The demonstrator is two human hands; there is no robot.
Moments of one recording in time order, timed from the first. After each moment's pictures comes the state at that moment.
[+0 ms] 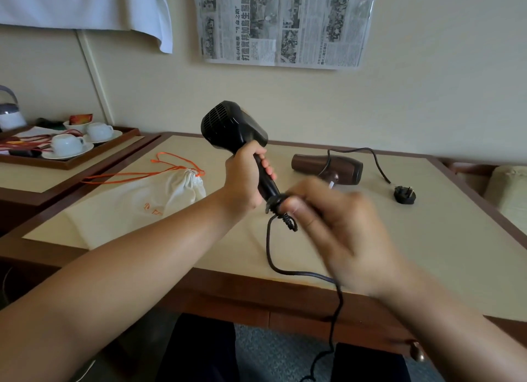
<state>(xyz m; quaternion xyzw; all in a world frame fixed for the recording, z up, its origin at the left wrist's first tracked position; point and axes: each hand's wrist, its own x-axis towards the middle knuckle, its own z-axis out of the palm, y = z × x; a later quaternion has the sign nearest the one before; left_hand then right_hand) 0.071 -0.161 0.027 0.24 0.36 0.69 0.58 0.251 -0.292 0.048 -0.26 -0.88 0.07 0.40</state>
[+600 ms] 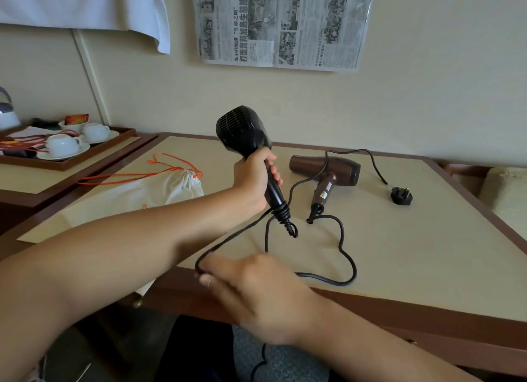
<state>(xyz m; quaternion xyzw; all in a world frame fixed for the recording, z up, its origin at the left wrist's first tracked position) 0.083 -0.156 0.021 0.25 0.42 0.66 0.57 0.179 -0.309 -0.011 -0.18 -0.94 0.13 0.25</state>
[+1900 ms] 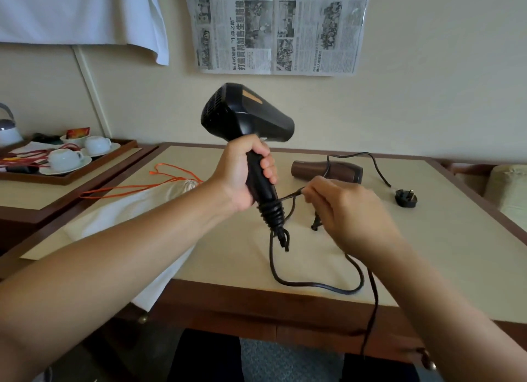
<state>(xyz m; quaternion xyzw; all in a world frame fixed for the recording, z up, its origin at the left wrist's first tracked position) 0.056 -0.198 0.071 0.37 0.31 0.61 0.63 0.257 -0.235 0.037 -0.44 -0.83 -0.09 0.33</state>
